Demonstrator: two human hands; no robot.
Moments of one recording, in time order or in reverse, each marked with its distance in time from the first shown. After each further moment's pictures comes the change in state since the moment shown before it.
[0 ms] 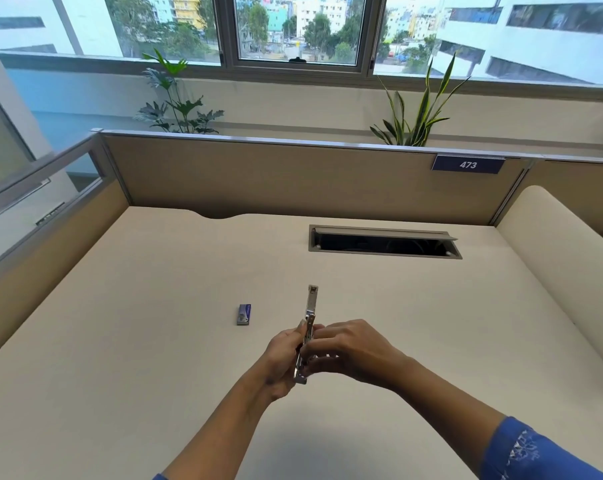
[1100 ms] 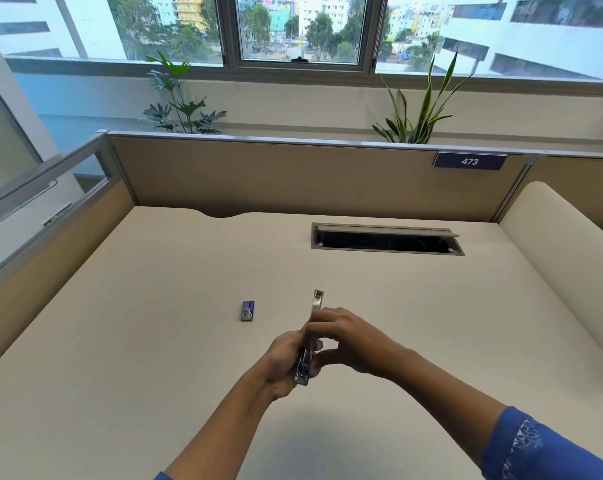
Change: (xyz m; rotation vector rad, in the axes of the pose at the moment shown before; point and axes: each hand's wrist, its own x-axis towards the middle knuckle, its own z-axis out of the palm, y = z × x) left_hand -0.002 -0.011 -0.005 -0.017 -0.058 0.019; right_hand 0.008 -0.002 -0.002 0.156 -0.068 0.061
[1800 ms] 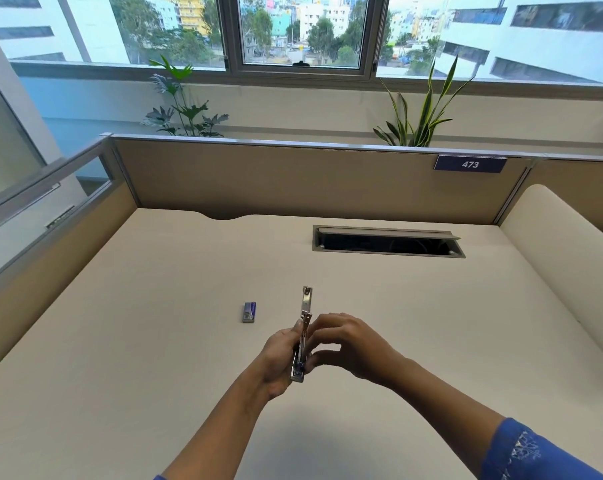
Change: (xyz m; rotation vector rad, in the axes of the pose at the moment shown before) left_hand -0.002 0.003 -0.006 -0.018 0.092 0.019; right_hand -0.007 0.000 0.014 0.124 0.195 0.000
